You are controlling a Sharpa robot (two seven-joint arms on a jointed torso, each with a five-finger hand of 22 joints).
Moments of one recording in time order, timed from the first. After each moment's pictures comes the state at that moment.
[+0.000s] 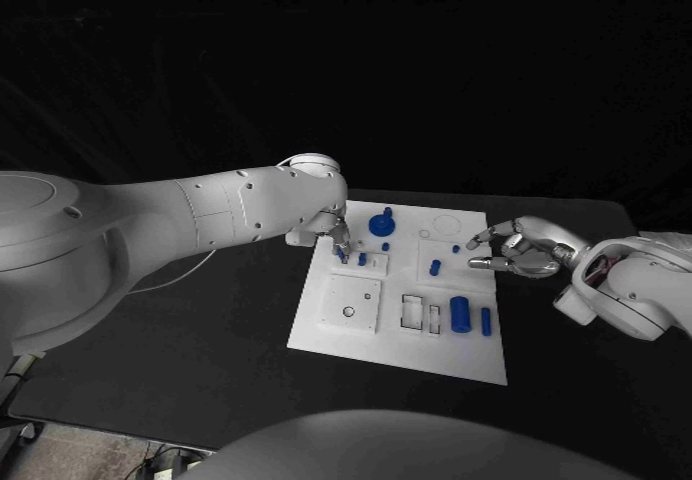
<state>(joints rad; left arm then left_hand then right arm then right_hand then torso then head) 1.32 -0.40 -0.21 1.05 -1.04 0.32 -0.69 1.23 -0.08 0.44 0.20 0.32 0.98 0.04 0.31 1.02 1.47 -0.01 1.57 1.31 1.47 -0.06 1.57 1.31 0.02 1.47 0.05 1.48 1.31 1.22 -0.96 -0.22 1.47 -0.95 -0.17 0.17 1.35 0.05 -0.06 0.26 0.13 0.72 0.13 0.24 0.34 1.47 0.04 1.57 1.31 1.47 -0.01 1.57 1.31 0.03 1.44 0.11 1.42 1.31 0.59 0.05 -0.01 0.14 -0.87</state>
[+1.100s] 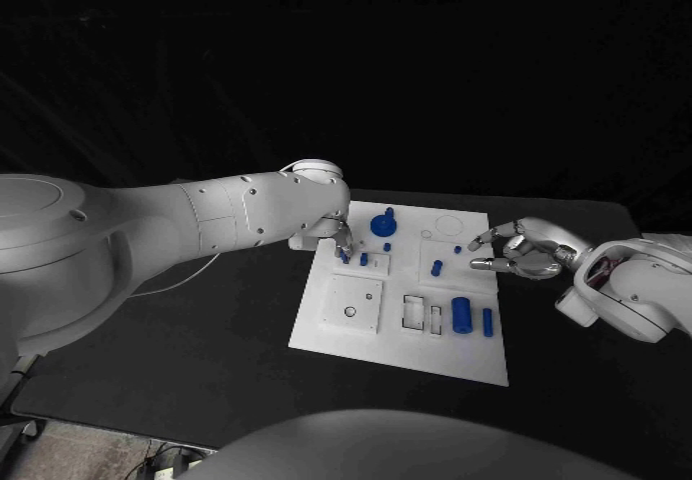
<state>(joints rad) 1.31 -0.40 -0.21 1.06 -1.06 0.28 -0.70 1.22 -0.08 0.44 0.20 0.32 0.98 0.04 0.31 1.02 1.47 -0.01 1.57 1.31 1.47 -0.06 1.57 1.31 0.02 1.47 0.05 1.47 1.31 1.22 -0.96 -0.22 1.47 -0.95 -0.17 0.17 1.35 0.05 -0.06 0.26 0.13 0.72 0.13 0.24 0.34 1.47 0.04 1.57 1.31 1.47 -0.01 1.57 1.31 0.03 1.44 0.11 1.42 1.31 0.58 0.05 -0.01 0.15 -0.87</state>
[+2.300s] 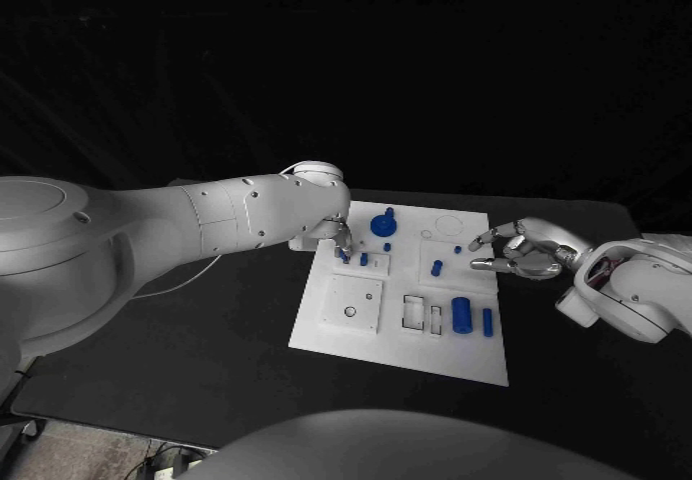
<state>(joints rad) 1.30 -0.40 -0.21 1.05 -1.08 0.28 -0.69 1.21 -0.08 0.45 0.20 0.32 0.99 0.04 0.30 1.02 1.47 -0.01 1.57 1.31 1.47 -0.06 1.57 1.31 0.02 1.47 0.05 1.47 1.31 1.22 -0.96 -0.22 1.47 -0.95 -0.17 0.17 1.35 0.05 -0.06 0.26 0.13 0.72 0.13 0.24 0.34 1.47 0.04 1.57 1.31 1.47 -0.01 1.57 1.31 0.03 1.44 0.11 1.42 1.31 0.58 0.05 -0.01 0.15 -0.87</state>
